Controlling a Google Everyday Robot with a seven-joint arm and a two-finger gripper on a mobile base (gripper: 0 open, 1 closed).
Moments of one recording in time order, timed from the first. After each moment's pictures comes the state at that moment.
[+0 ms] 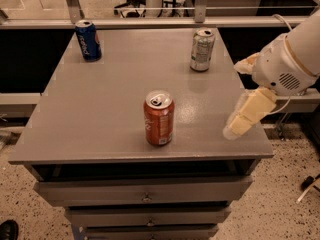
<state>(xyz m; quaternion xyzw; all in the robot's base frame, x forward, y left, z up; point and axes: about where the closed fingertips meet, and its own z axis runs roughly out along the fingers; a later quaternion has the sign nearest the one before) 0.463 -0.162 0.923 -0.56 0.78 0.11 0.26</state>
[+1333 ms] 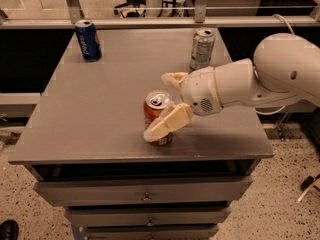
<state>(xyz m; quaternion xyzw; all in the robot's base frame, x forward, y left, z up) 0.490 -0.003 0.888 -0.53 0.67 0.32 0.41</state>
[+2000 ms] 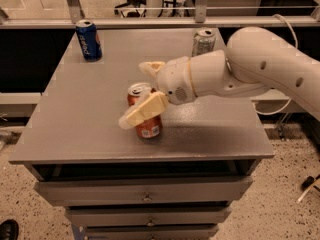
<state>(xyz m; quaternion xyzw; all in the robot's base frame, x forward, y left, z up) 0.512 0.050 0.905 -0.53 0.64 0.35 0.43</state>
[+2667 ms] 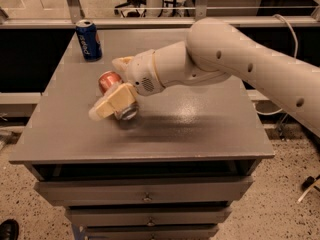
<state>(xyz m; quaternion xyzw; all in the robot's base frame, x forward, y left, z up) 0.535 0.115 0.904 -0.55 0.63 0.37 0.42</state>
